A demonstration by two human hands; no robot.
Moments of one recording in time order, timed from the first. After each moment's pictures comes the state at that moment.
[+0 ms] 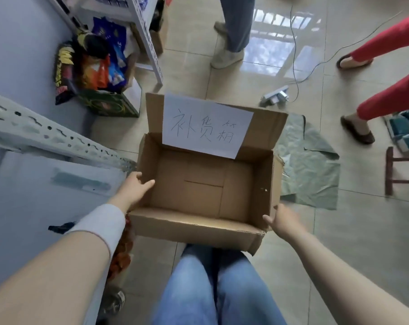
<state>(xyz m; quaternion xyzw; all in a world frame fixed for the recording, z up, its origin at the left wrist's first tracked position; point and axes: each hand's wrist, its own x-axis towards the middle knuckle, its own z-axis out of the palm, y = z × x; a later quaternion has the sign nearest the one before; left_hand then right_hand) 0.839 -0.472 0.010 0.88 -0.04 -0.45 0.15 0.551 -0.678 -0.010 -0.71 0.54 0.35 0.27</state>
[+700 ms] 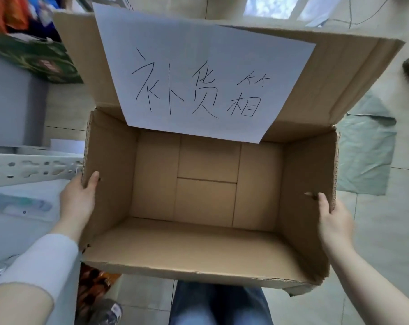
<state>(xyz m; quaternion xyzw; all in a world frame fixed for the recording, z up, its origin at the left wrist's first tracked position) 0.914 -0.450 -0.224 0.96 -0.03 -0.25 0.09 0.553 -0.722 -0.230 -0.62 0.72 0.04 0.31</state>
